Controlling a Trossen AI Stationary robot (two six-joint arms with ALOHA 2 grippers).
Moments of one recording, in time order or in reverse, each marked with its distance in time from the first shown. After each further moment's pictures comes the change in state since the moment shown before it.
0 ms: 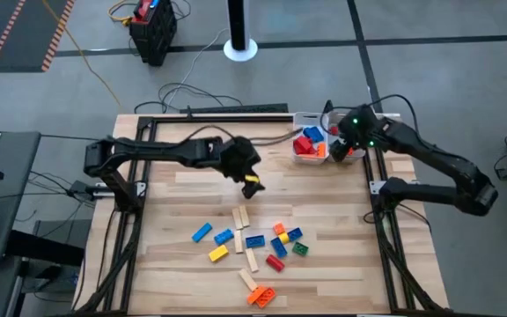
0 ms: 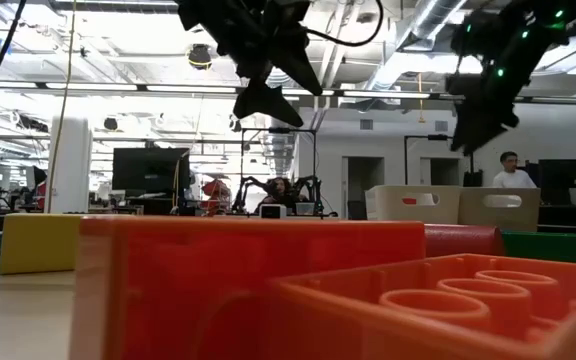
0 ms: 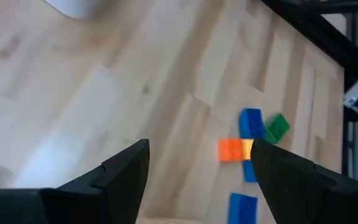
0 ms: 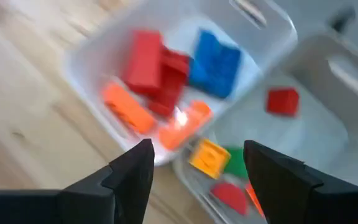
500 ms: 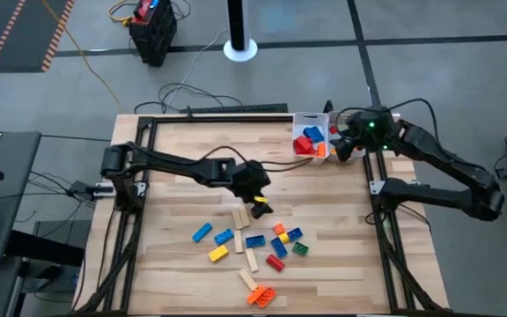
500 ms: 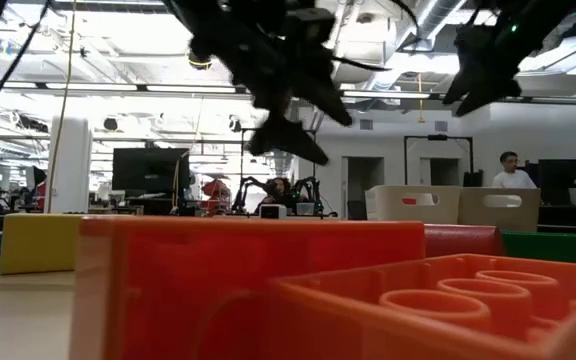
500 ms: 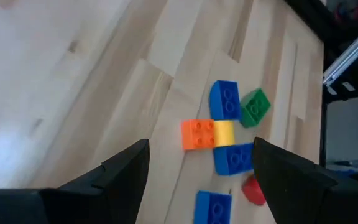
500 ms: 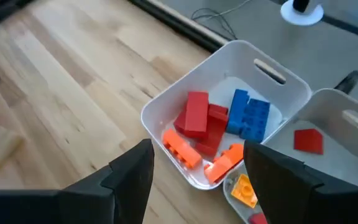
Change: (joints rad) left arm -0.107 0.165 -0.046 0.220 0.074 -0.120; right arm 0.128 -0.145 0.088 -0.027 0.008 0.143
